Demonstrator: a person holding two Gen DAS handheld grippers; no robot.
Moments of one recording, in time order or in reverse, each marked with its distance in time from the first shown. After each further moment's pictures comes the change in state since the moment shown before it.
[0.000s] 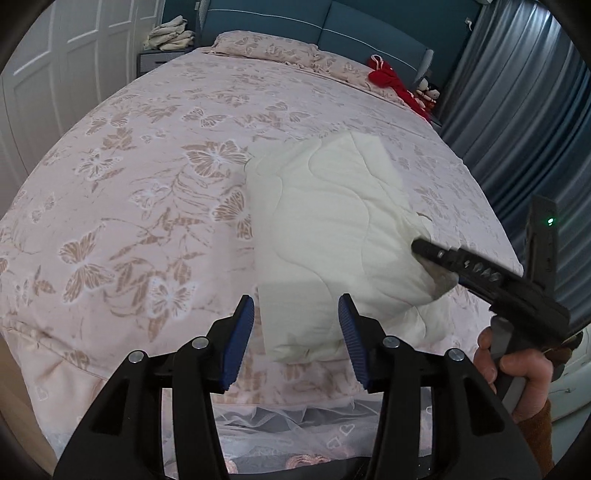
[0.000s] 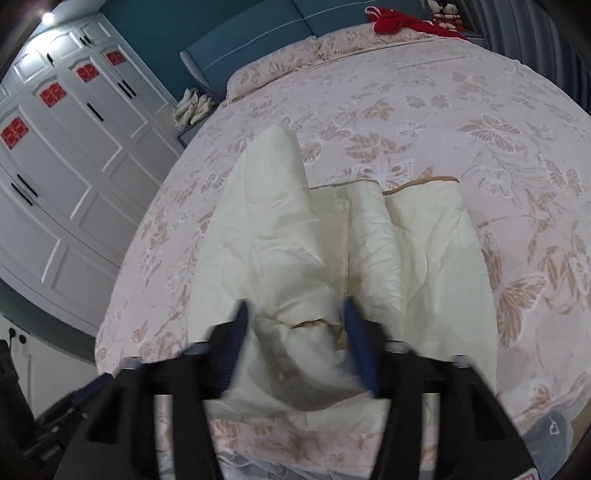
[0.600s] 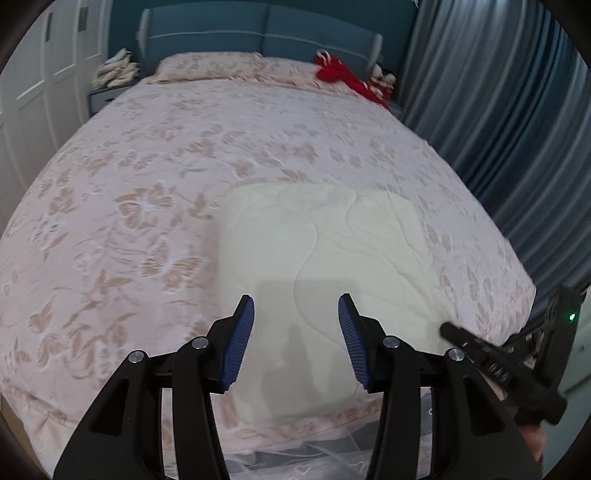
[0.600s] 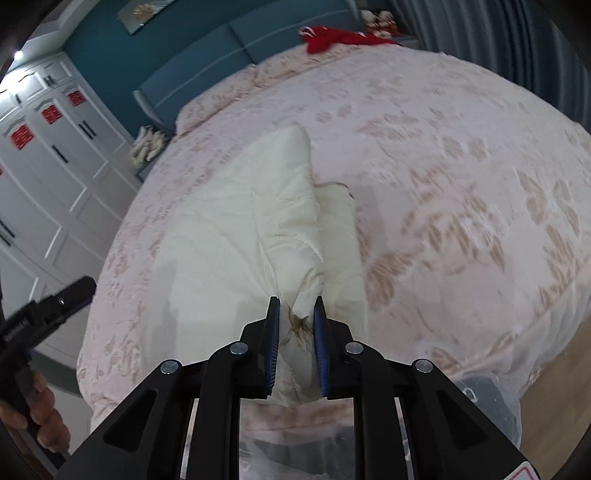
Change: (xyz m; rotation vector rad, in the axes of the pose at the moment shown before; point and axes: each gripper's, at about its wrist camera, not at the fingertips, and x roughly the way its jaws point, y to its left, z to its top) left arm 0.043 -0.109 0.033 0.194 -0.007 -0.058; right arm -0.071 -0.111 -0.049 0.154 -0.099 -0.130
